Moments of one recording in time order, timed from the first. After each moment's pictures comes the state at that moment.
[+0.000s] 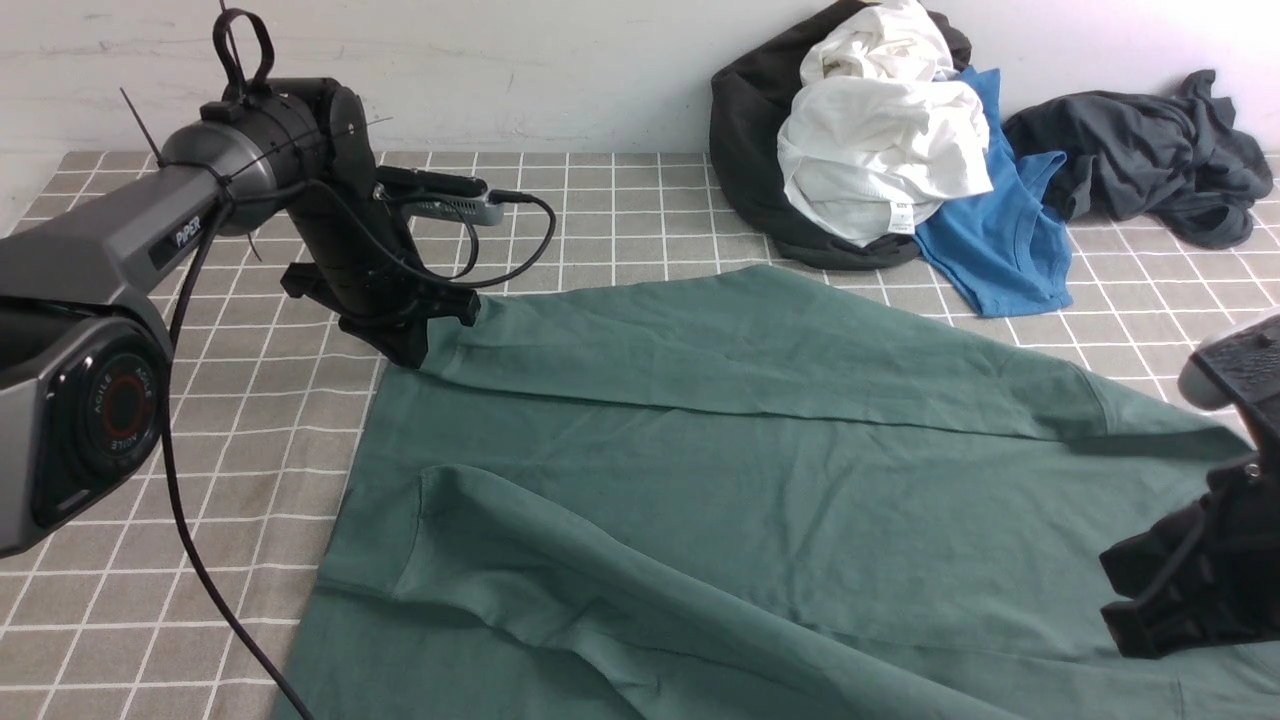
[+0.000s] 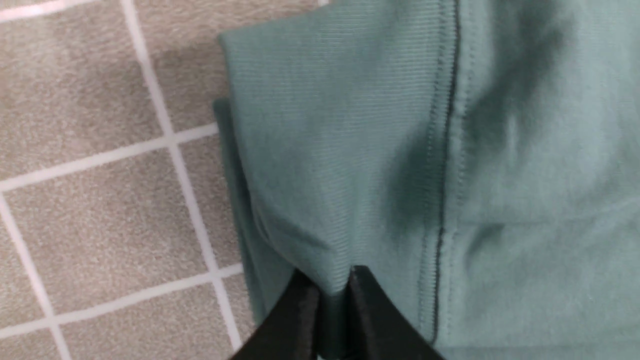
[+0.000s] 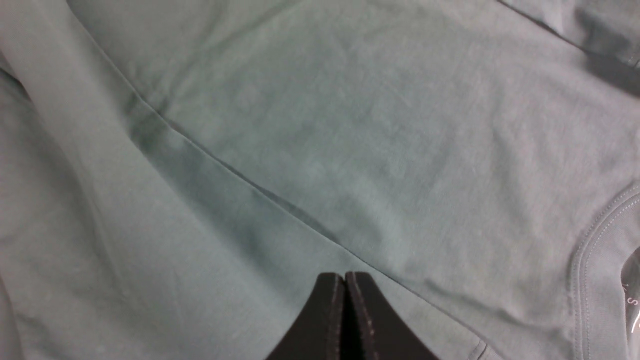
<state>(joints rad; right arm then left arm) 0.32 1.07 -0.71 0.09 0.79 -0.19 -0.13 2.40 -2.09 -0.12 1.10 0.15</state>
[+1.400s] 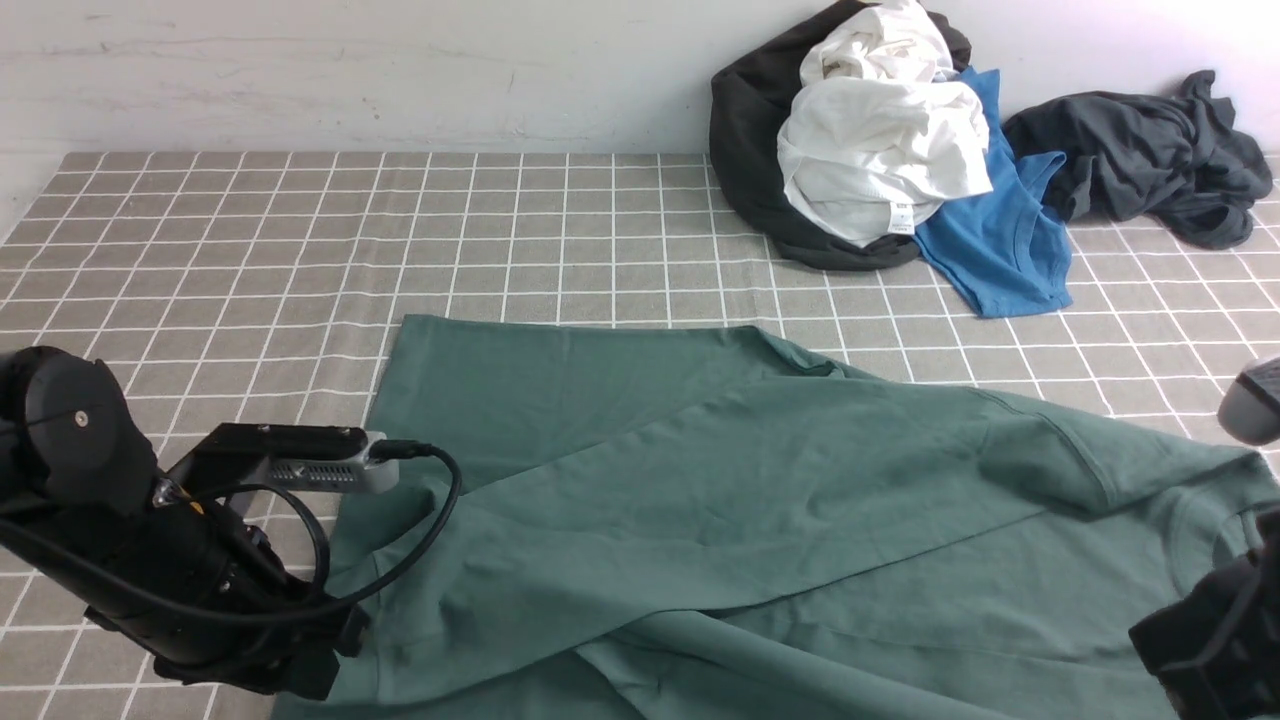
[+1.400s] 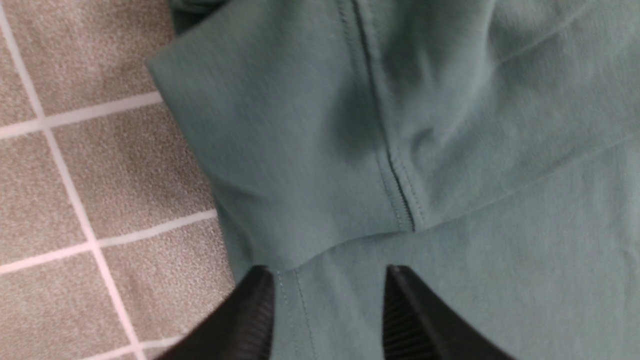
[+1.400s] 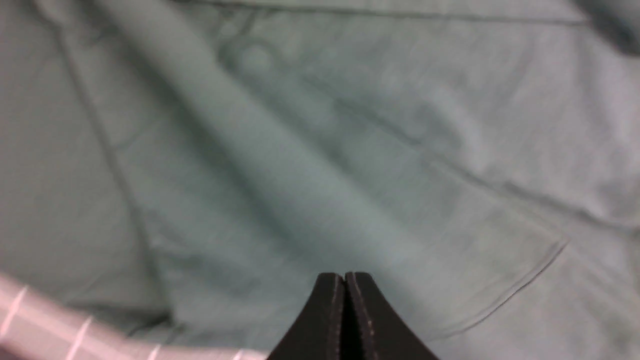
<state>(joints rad) 0.32 0.99 -0.78 0.23 1.10 -0.23 -0.13 1.48 -0.73 -0.34 0.78 0.25</state>
